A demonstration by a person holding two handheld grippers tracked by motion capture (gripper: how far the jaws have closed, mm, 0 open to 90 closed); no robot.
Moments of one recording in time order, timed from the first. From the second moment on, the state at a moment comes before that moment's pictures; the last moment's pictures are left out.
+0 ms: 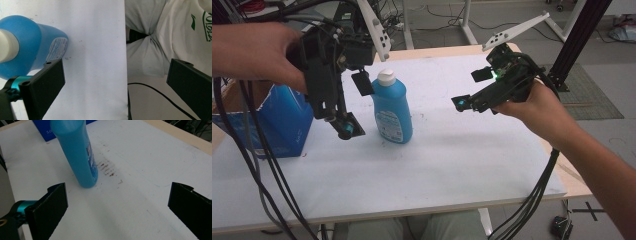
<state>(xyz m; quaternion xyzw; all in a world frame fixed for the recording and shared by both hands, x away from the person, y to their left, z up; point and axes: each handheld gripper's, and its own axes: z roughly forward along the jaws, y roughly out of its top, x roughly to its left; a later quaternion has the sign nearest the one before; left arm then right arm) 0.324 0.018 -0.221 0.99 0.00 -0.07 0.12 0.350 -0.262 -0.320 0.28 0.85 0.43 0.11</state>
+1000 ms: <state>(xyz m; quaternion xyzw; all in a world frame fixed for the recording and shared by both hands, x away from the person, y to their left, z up) 0.322 0.036 -0.218 0.99 0.01 -0.06 0.11 0.348 -0.202 -0.361 0.26 0.82 0.51 0.10</state>
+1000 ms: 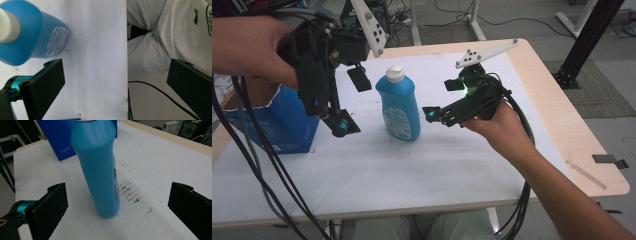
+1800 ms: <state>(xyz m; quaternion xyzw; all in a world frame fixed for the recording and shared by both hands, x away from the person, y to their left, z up) 0.327 0.057 -0.217 0.99 0.03 -0.06 0.12 0.367 -0.155 -0.375 0.24 0.84 0.48 0.07</state>
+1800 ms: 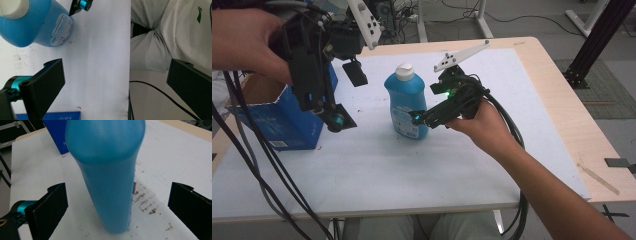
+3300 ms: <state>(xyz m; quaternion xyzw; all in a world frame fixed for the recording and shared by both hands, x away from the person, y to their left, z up) 0.332 0.071 -0.222 0.99 0.04 -0.06 0.12 0.378 -0.129 -0.394 0.24 0.84 0.48 0.07</state>
